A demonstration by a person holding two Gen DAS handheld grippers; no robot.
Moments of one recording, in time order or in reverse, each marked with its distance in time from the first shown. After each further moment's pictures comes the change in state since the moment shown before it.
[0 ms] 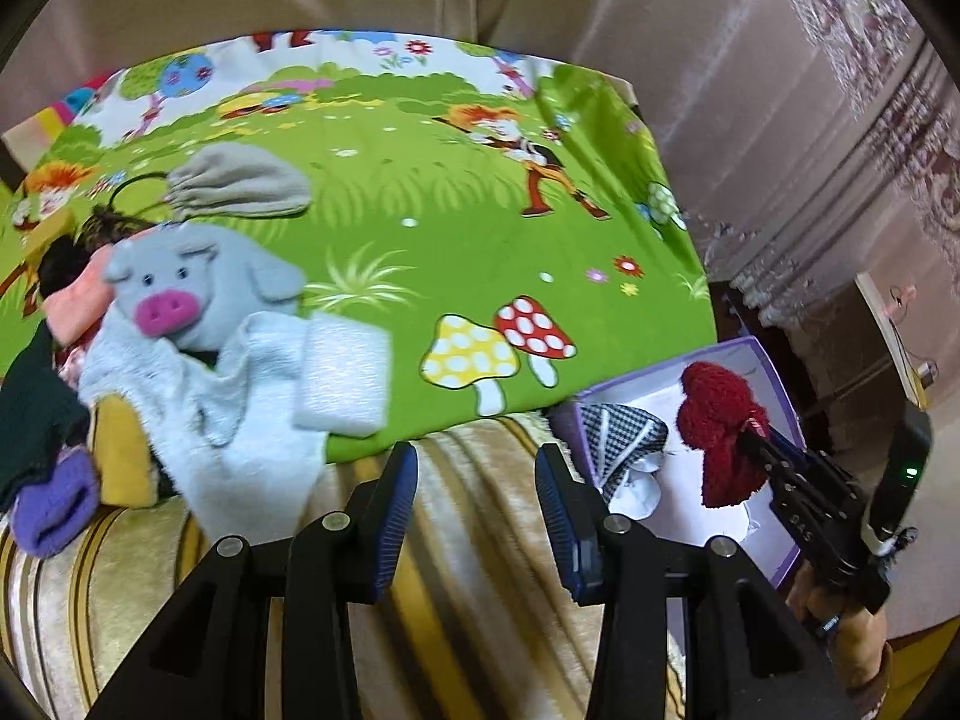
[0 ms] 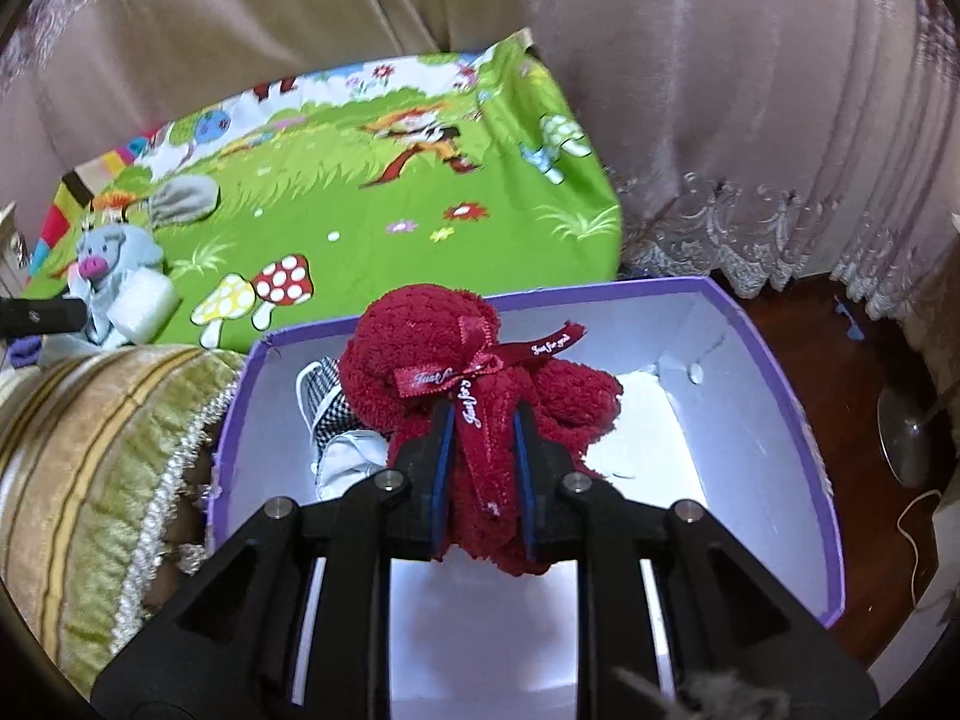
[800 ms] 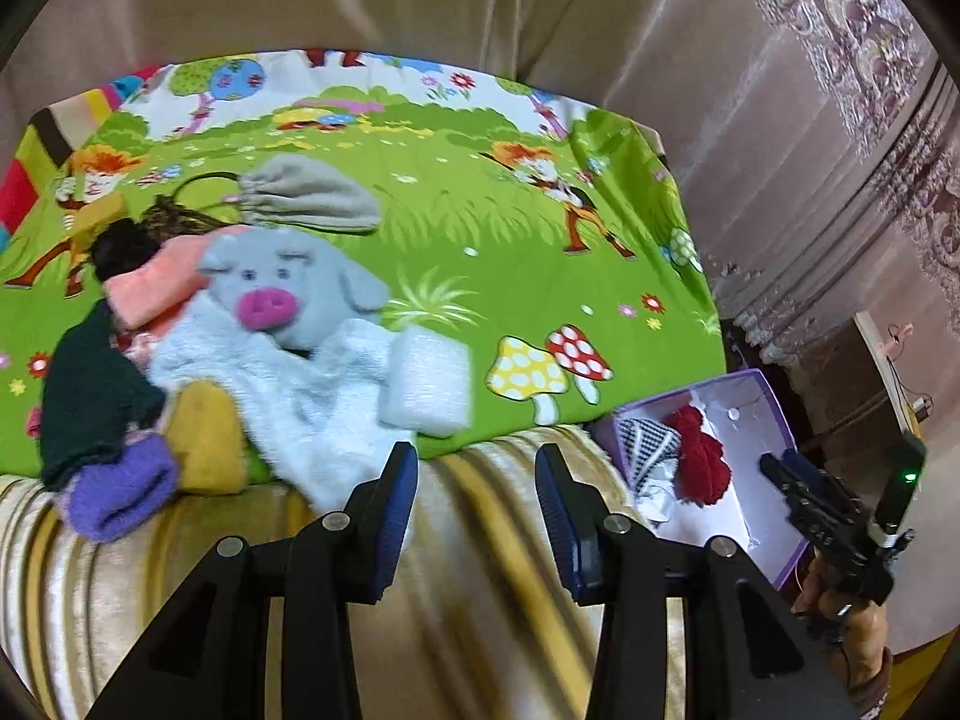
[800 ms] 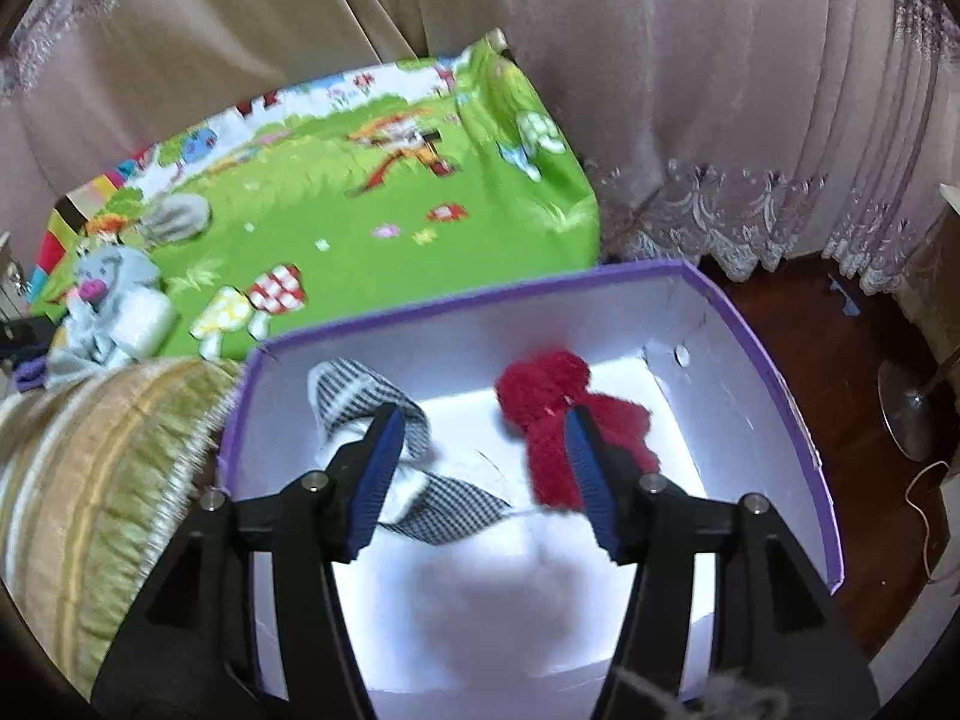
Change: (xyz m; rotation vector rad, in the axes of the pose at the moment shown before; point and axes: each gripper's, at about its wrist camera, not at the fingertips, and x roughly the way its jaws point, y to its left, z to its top) left arm -0.037 0.047 -0.010 -0.053 -0.081 0.003; right arm -0.020 -0.006 -0.003 0.073 -0.025 -0.010
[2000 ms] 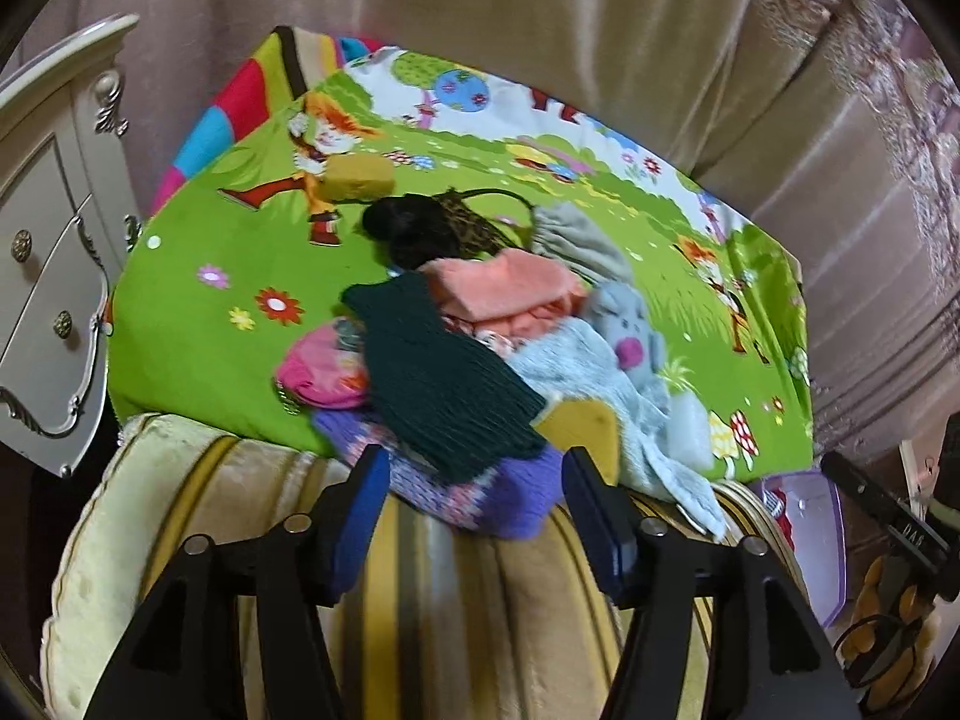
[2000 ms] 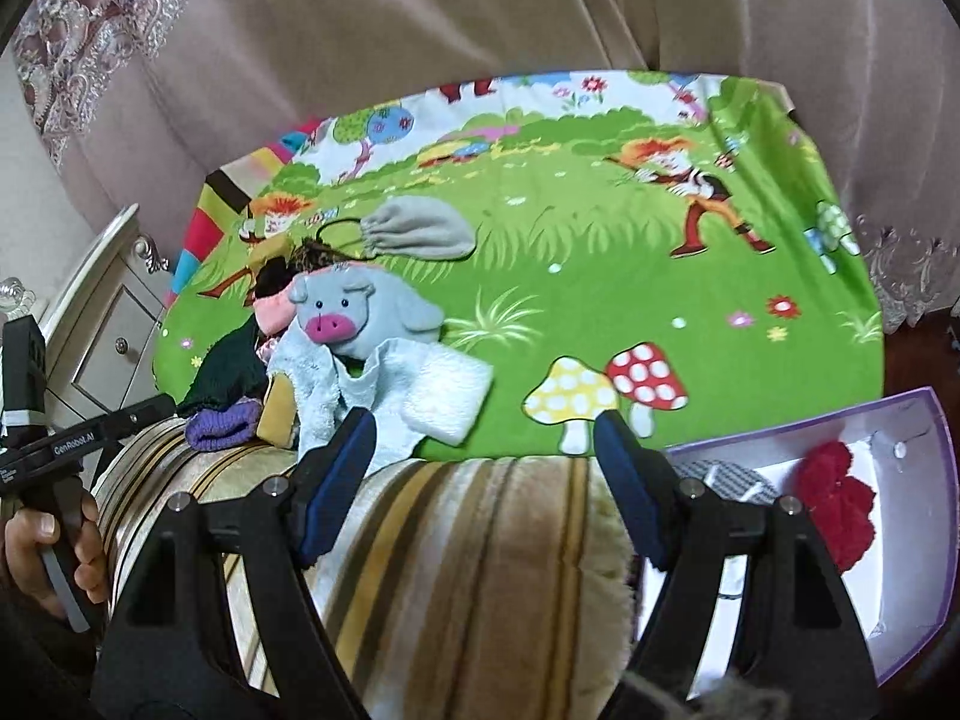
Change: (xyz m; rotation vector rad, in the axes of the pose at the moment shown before) left arm -0.064 0.177 -0.022 -0.274 -0.097 0.134; right arm 0.004 0.203 0.064 -0.122 0.082 0.310
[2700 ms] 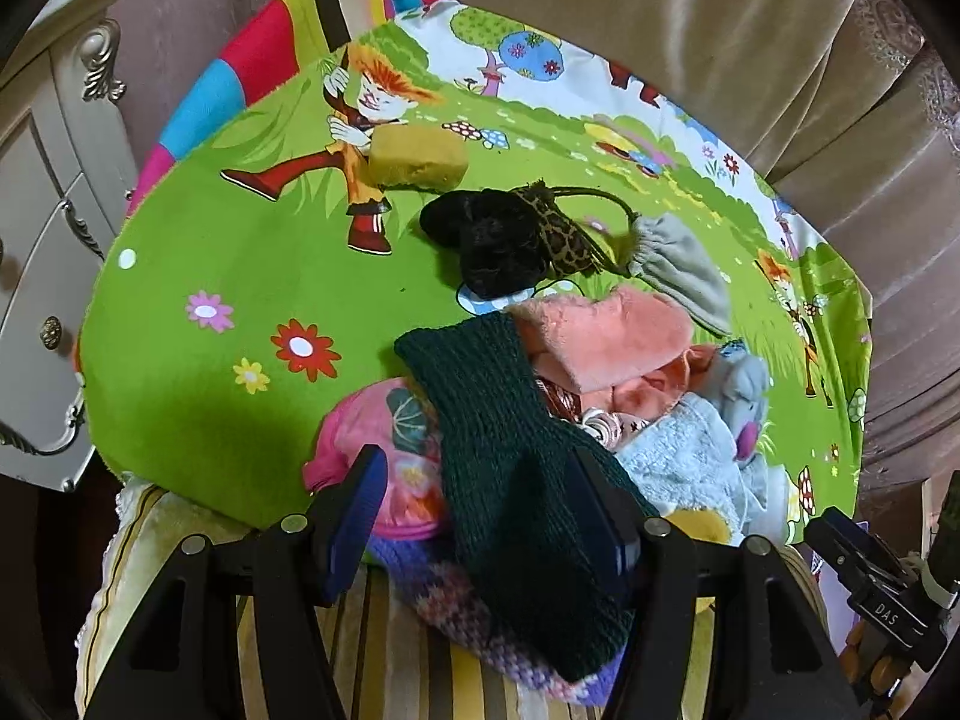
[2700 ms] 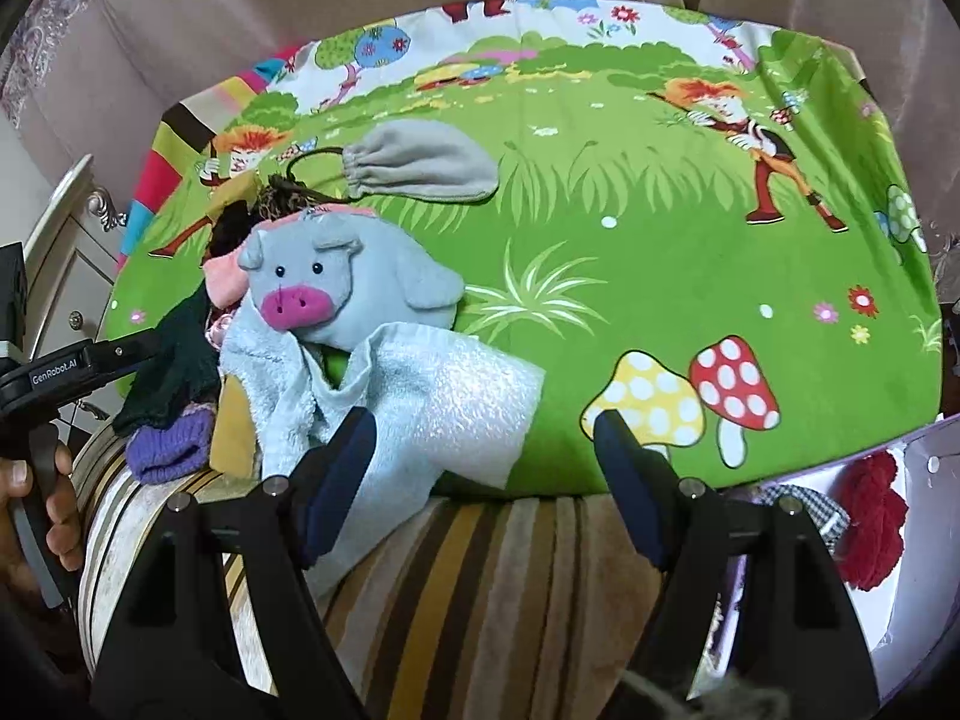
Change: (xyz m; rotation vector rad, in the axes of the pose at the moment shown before) left arm 0.065 0.035 0.050 -0.065 0.096 0.075; right arm 0.089 0.028 0.017 -0.019 0.160 -0.042
